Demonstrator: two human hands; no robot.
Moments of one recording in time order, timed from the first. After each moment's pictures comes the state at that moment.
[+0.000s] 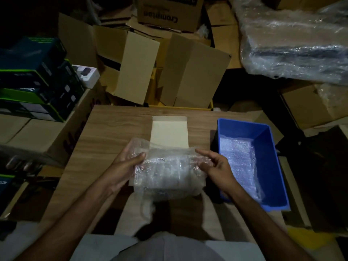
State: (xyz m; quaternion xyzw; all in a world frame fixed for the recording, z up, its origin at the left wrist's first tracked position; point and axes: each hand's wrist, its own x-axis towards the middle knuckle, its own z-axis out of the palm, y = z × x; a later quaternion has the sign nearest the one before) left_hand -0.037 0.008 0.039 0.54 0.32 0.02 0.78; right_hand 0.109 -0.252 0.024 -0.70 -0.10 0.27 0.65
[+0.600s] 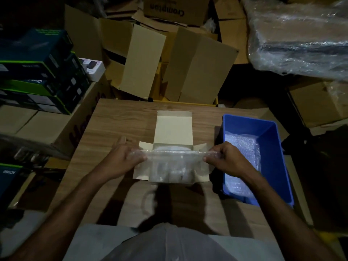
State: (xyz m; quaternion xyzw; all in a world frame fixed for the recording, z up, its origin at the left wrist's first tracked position) left_hand -0.055 0.043 0.041 0.90 0.22 -0.01 0.38; right_hand 0.144 -0.263 0.051 -0.85 -0.30 0.26 0.35
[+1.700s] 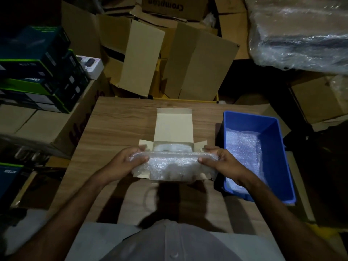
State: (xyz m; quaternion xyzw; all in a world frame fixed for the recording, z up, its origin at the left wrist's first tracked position) left_hand -0.058 0.036 0.016 0.80 0.20 -0.03 0.57; right_hand 0.135 -0.265 0.012 -0.72 -0.20 0.39 0.54
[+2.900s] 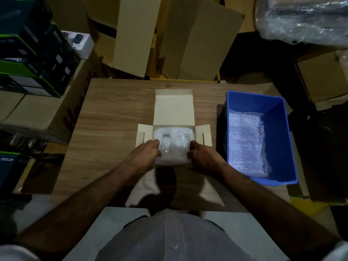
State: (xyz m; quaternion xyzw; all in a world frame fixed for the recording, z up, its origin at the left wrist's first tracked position) left_hand -0.031 0.002 -0.036 0.98 0.01 -0.14 0.11; right_hand 0.104 -0.217 -0.044 -0.81 -0.55 0.20 -0.06
